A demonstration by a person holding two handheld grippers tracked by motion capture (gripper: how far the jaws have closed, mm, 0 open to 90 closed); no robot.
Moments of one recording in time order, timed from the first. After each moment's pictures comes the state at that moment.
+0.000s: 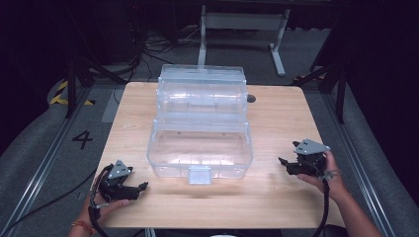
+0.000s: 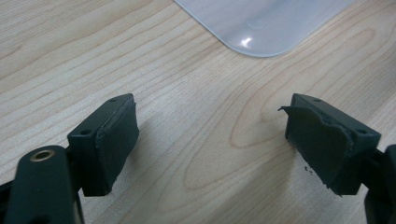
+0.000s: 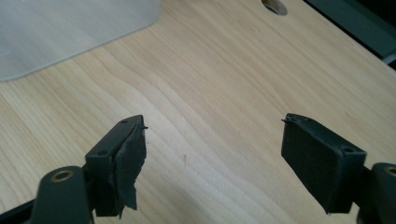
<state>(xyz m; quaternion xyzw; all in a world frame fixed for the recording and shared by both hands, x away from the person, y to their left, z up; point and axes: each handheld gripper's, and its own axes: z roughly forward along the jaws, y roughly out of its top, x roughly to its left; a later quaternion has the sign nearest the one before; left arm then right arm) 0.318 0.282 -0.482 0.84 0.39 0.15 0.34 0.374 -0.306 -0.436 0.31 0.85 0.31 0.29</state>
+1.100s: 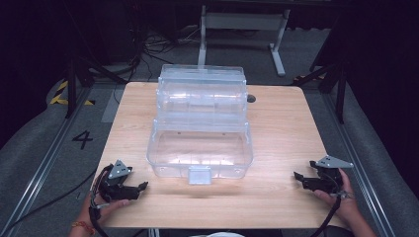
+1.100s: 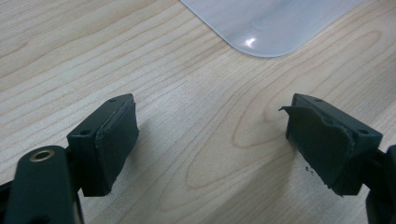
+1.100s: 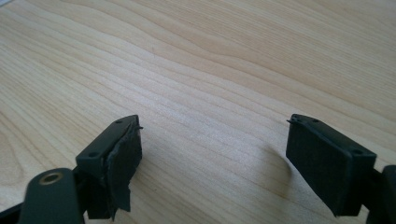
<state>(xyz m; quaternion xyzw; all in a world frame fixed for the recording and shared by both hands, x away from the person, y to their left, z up) 0.316 0.282 -0.481 0.84 0.40 0.16 0.33 0.345 -0.369 -0.486 0.45 0.79 0.35 0.22</state>
